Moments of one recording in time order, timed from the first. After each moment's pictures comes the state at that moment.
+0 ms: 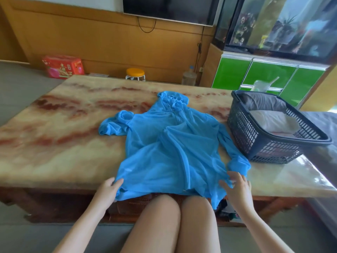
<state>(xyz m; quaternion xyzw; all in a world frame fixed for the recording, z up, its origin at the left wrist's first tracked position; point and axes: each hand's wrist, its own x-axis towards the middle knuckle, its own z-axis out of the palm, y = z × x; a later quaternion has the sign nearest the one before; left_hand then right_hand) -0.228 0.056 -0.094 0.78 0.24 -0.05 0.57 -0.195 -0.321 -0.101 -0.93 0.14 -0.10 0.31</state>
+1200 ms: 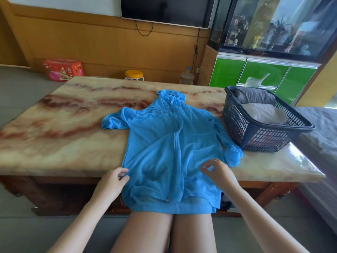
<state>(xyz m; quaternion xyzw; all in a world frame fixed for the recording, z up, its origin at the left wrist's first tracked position) -0.265 0.045 -0.072 0.90 0.14 -0.02 0.42 -0.212 -0.285 -0.056 -0.96 -0.01 0.01 0.27</state>
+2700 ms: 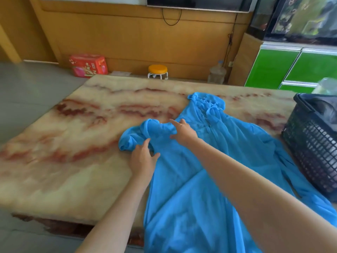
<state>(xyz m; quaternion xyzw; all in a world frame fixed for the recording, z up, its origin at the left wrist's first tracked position) -0.037 0.078 -0.100 0.92 0.20 0.12 0.33 0.080 -0.050 -0.062 -0.97 -0.17 0.06 0.18</state>
